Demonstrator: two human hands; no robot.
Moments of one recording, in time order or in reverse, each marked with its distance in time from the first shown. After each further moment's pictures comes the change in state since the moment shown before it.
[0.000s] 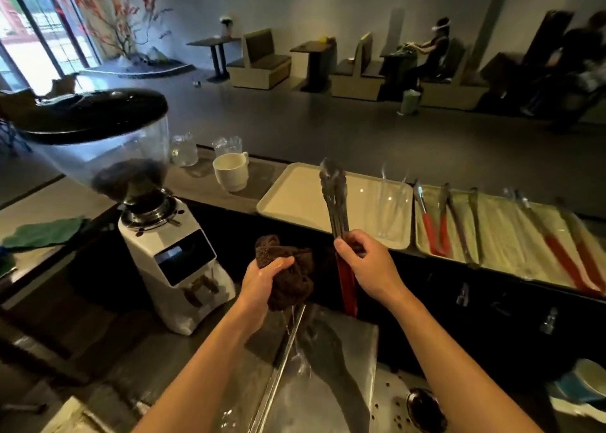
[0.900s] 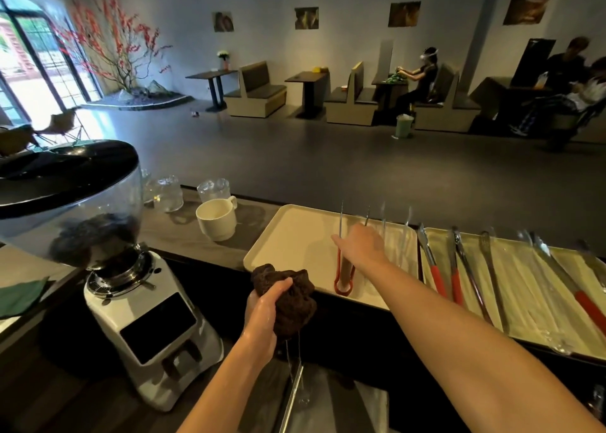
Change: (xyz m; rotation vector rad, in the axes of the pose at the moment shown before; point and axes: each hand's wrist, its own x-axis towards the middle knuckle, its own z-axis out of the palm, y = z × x) left_hand 0.086 0.017 0.039 -0.138 0.087 -0.058; right_hand 0.205 0.028 -0.001 -0.816 0.092 0.251
